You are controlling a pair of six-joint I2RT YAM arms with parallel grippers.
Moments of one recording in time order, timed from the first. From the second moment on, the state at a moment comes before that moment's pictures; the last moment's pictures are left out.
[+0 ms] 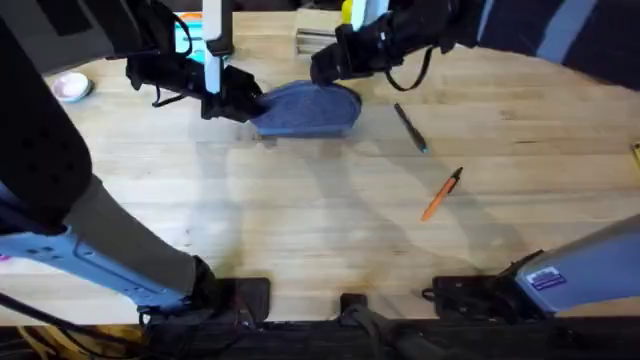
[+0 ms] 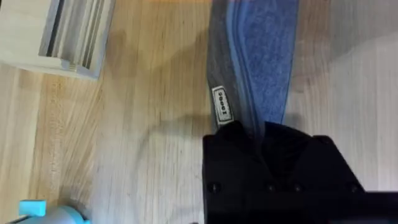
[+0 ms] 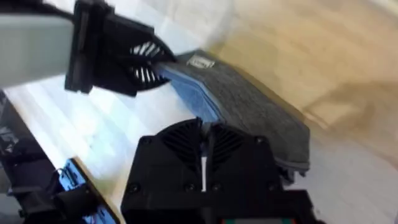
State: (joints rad) left arm 0.16 1.85 1.25 -0.89 0.81 1.68; right arm 0.48 1.75 1.40 -0.54 -0.47 0.21
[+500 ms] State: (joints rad) left arm 0.16 1.85 1.25 -0.90 0.80 1.68; right arm 0.56 1.88 1.48 -0.50 -0.47 0.21
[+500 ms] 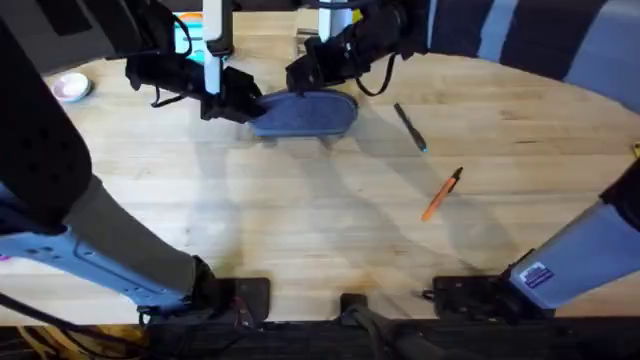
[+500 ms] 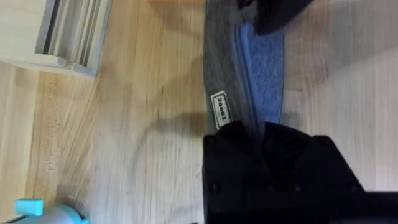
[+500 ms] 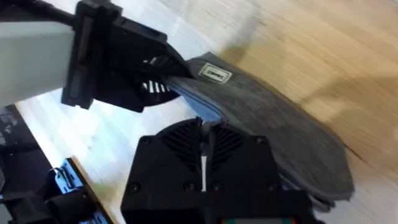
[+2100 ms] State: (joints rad) left arm 0.16 1.85 1.26 -0.89 0.80 1.69; right arm 0.45 1.75 1.66 -0.82 -0.38 -0.13
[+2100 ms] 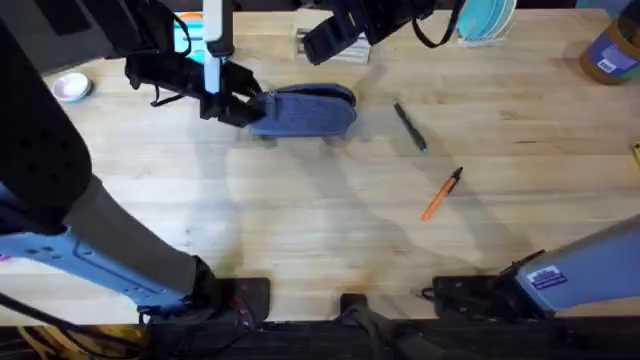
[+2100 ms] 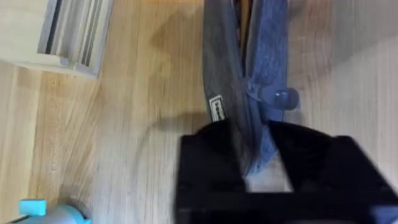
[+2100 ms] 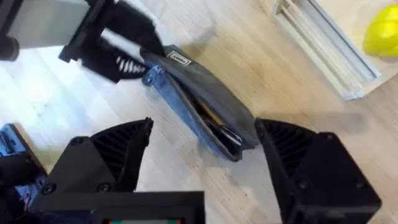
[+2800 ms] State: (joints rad) left arm 0.30 1.69 1.38 -1.14 0.83 1.69; right arm 0.52 1.78 1.66 -0.78 -0.37 -0.40
